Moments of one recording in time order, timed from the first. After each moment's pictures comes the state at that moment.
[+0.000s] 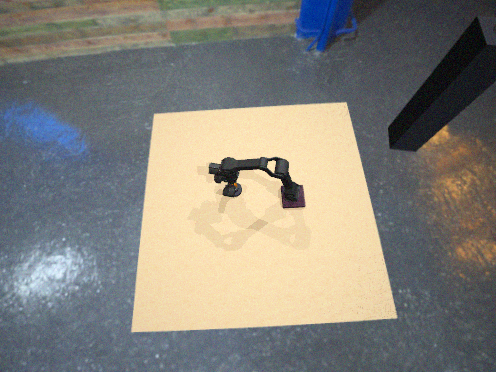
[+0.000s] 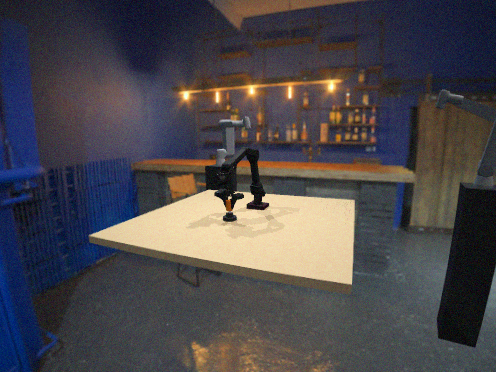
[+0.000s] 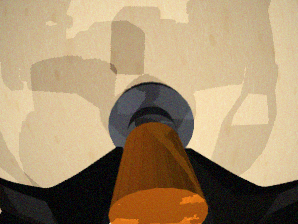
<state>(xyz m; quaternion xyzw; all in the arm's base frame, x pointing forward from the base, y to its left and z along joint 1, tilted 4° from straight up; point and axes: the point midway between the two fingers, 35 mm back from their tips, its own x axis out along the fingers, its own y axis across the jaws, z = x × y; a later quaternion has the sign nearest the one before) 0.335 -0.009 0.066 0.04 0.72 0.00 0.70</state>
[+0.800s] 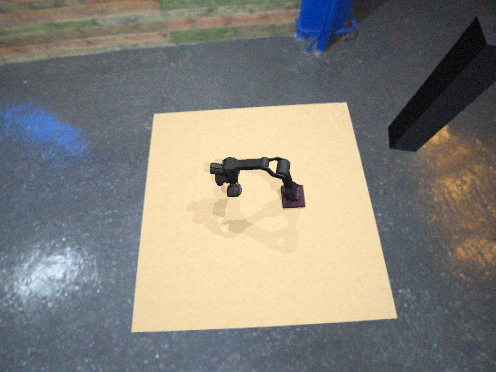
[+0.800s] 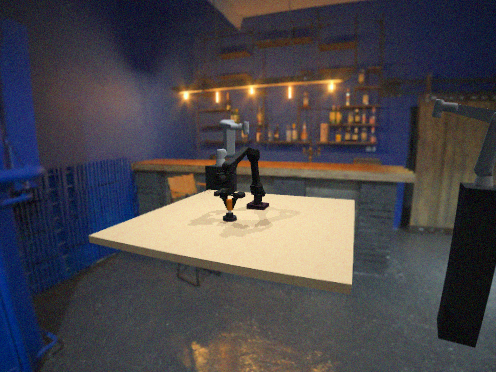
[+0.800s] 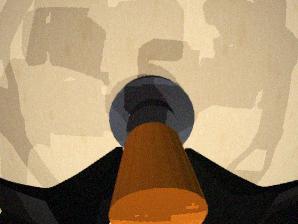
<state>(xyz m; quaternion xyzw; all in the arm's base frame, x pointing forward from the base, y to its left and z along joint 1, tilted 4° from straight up) 0.329 -0.009 0.069 -0.03 0.71 0.08 0.70</state>
